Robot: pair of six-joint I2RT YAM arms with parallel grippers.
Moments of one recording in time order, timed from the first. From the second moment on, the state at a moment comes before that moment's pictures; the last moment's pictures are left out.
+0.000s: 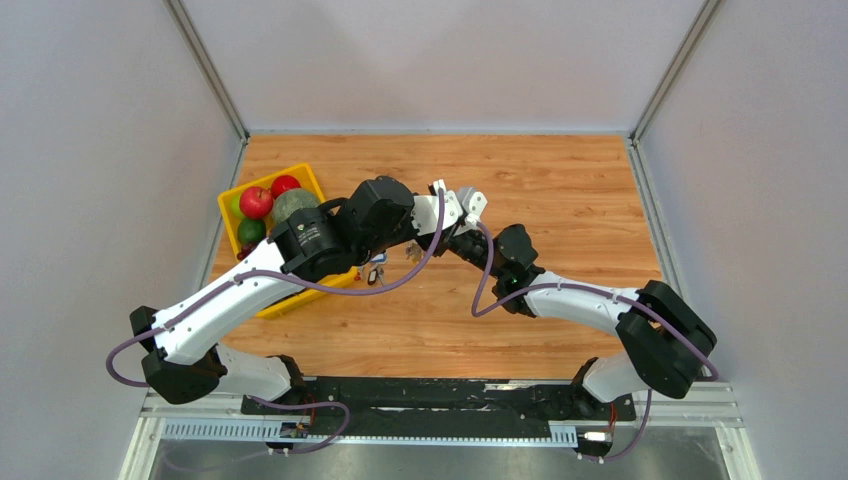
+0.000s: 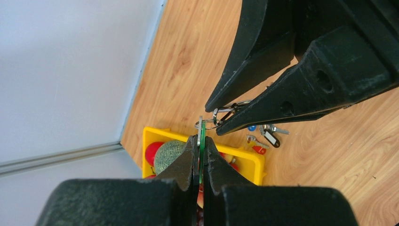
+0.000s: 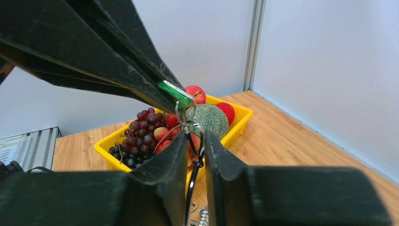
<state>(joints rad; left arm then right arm) -1.03 1.32 1.59 -0.93 -0.45 0.50 0.84 1.44 0.73 1.07 -0.25 0.09</state>
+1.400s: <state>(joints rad) -1.03 1.34 1.64 -0.99 -0.46 0.45 0.92 1.30 0.68 0.97 -0.13 -0.05</state>
